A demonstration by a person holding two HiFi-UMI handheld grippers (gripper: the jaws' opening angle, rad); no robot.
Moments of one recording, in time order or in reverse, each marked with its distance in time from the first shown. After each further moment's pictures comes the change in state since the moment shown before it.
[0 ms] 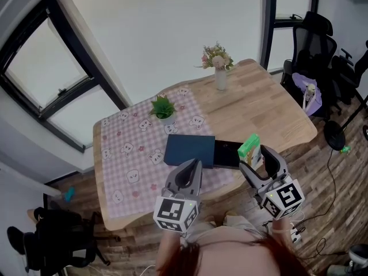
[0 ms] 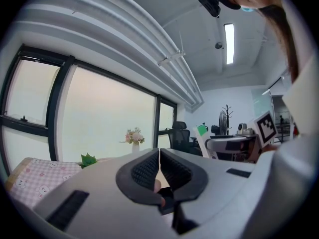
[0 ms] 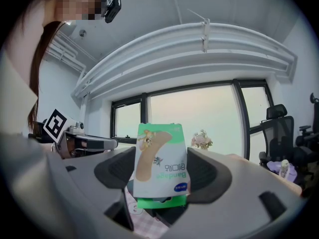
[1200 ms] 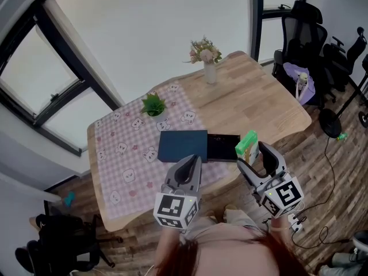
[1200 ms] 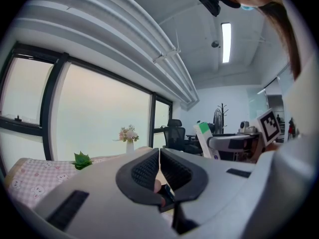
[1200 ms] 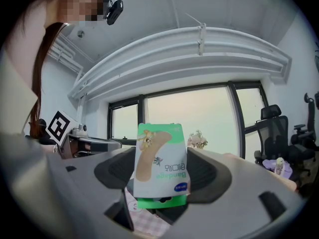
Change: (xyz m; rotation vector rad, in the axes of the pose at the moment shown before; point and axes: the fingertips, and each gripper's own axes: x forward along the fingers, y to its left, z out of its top) left arm 0.009 -0.022 -0.006 0.014 0.026 -0.051; right arm -0.024 -0.002 -0.002 0.015 -0.015 -0.042
